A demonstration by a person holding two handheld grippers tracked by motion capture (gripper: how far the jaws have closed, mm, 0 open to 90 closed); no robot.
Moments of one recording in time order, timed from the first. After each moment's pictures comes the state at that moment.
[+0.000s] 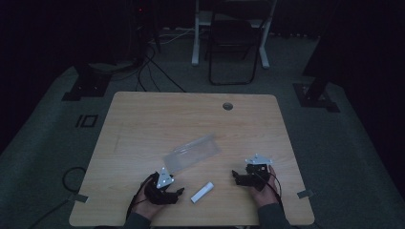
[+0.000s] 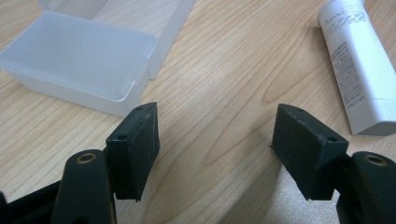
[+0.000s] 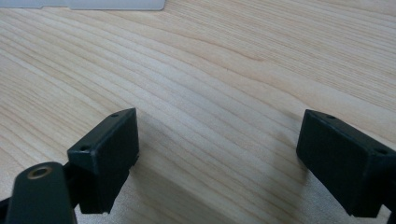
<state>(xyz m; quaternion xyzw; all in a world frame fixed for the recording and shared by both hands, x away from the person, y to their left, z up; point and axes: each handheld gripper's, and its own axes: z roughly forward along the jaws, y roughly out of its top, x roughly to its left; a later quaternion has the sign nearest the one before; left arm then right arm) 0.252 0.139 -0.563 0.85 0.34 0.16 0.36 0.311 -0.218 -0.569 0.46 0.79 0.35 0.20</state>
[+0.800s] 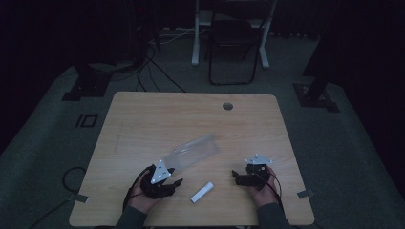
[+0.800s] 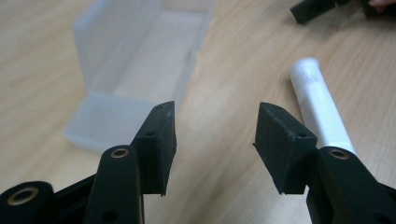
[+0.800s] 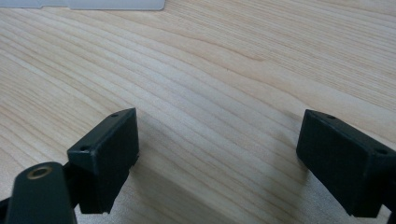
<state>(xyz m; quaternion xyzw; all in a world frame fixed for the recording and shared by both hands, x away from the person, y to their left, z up) 0.257 0.145 -0.512 0.85 0.30 0.19 0.40 0.311 -0.217 -0.569 0.46 0.79 0.35 0.20</state>
